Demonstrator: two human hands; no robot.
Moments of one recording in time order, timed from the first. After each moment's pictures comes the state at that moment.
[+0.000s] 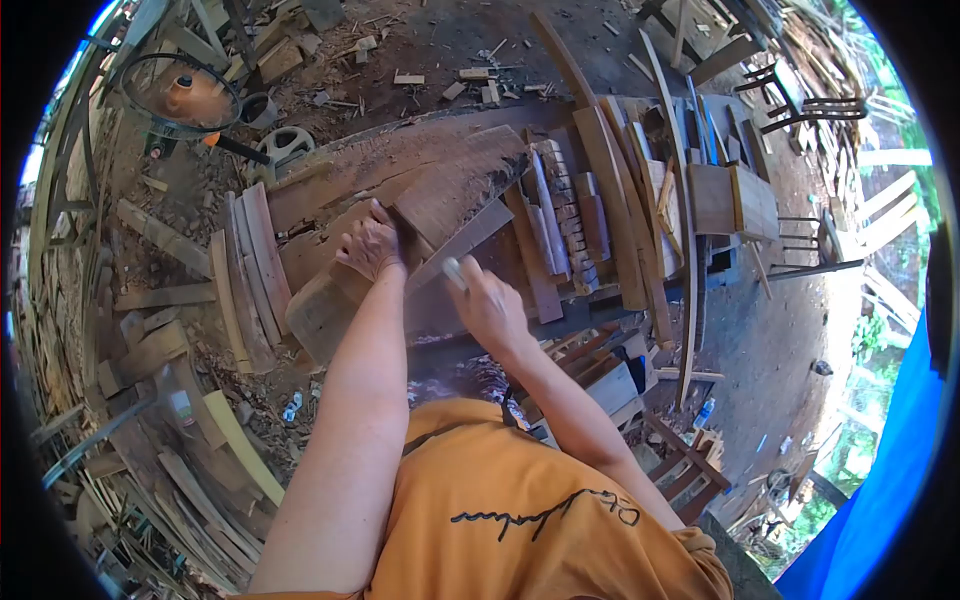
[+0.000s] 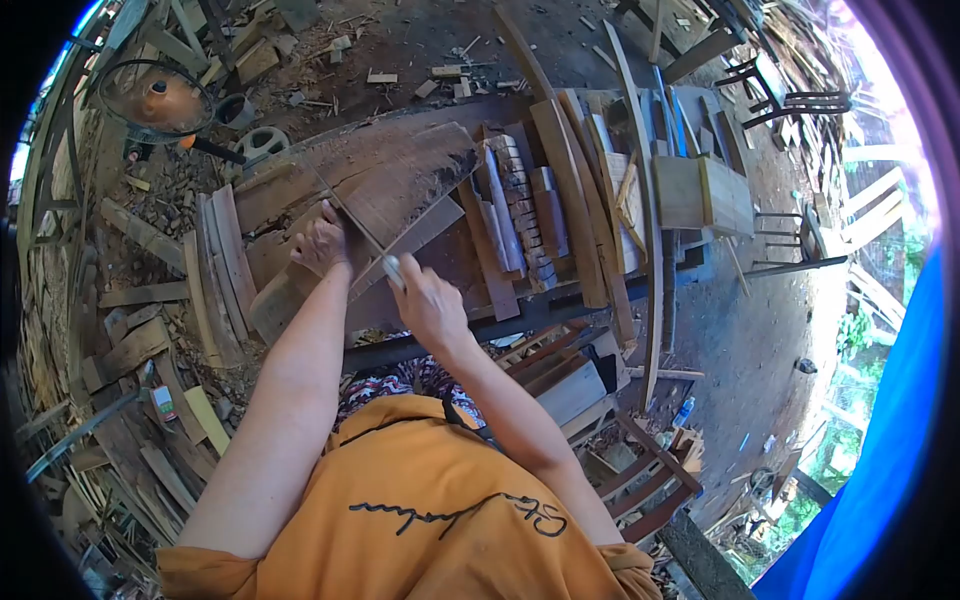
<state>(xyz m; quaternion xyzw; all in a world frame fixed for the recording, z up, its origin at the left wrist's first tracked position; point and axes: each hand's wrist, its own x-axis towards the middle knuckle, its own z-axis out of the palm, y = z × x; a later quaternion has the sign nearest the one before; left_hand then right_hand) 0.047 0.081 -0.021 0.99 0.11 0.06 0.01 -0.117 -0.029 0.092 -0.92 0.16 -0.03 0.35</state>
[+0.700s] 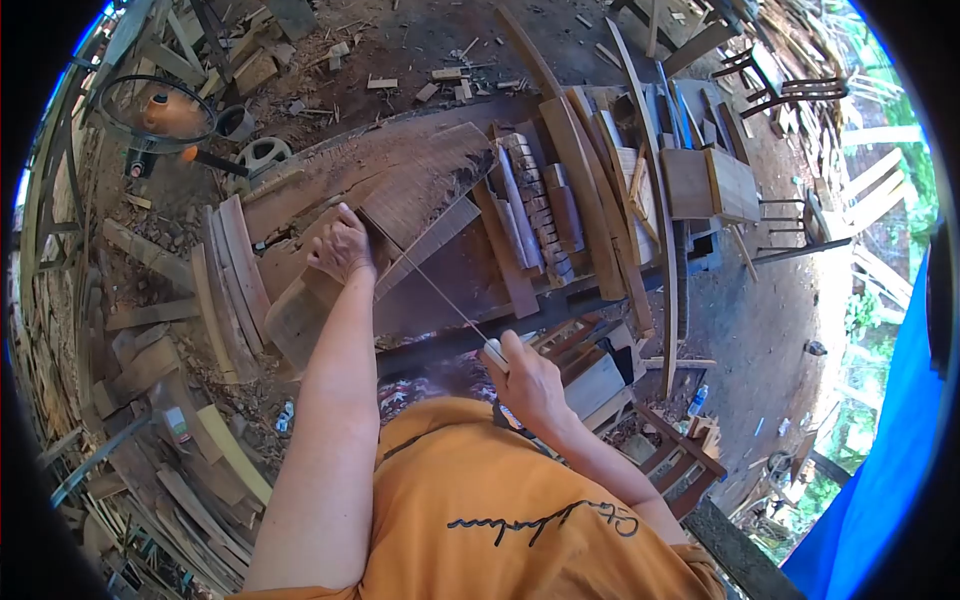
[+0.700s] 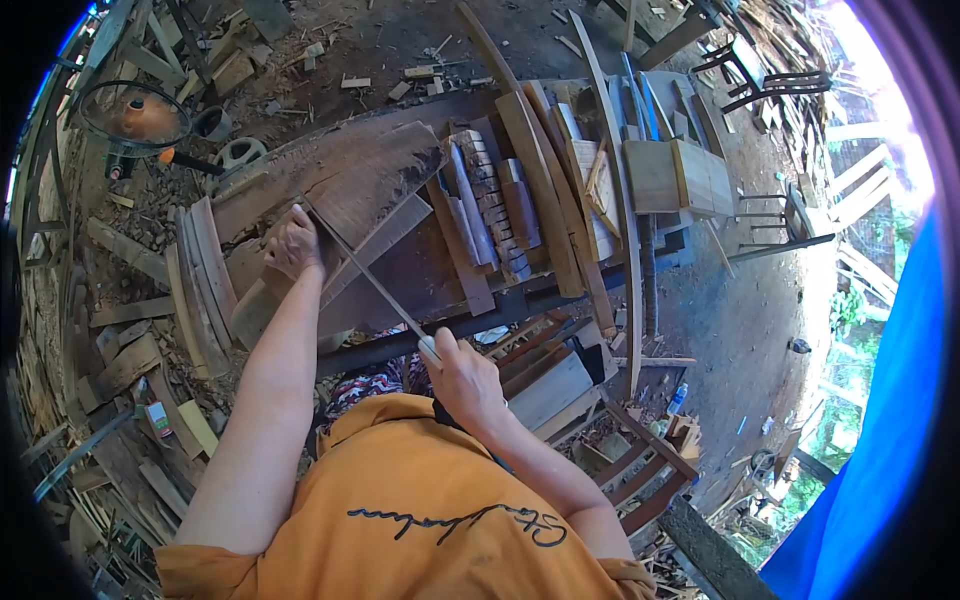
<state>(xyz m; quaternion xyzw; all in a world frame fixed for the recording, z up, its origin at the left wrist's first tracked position) 0.048 0.079 -0.026 0.99 0.11 0.08 0.02 -0.229 -0.052 0.143 -0.91 0.20 0.04 0.35</state>
